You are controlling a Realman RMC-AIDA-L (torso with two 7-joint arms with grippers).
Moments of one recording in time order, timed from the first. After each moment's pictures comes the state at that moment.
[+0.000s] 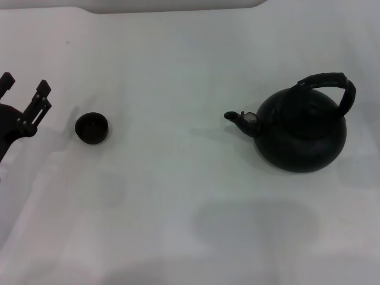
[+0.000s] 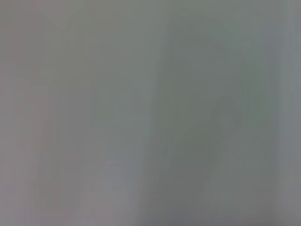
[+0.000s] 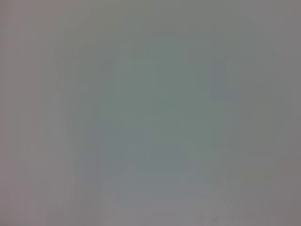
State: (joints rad) left arm -0.16 -2.08 -1.62 -0.23 0.31 -1.31 2.72; right arm 0.10 2.01 2.02 0.42 -0.45 1.10 -2.85
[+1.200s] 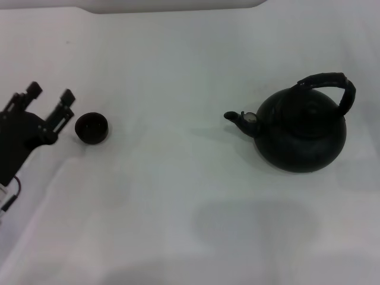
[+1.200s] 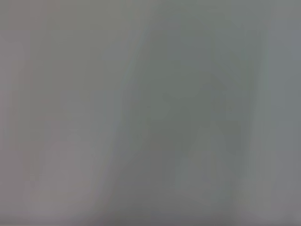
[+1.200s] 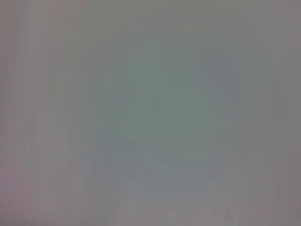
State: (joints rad) left arm -0.15 -2.08 -1.51 -0.27 0.31 -1.28 2.58; right arm 0.12 2.01 2.01 0.36 -0.46 1.14 -2.86
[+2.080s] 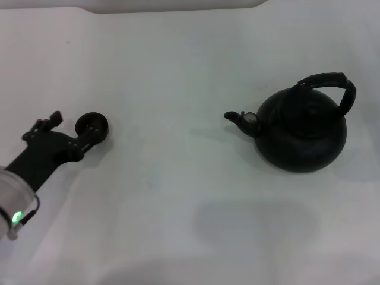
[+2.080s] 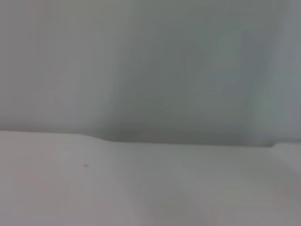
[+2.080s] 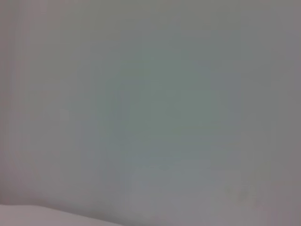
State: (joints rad) left arm 0.17 -2.08 -1.28 -0.99 0.47 -0.55 2.38; right arm 0.17 2.01 2.00 0.34 -0.48 1.06 -2.86
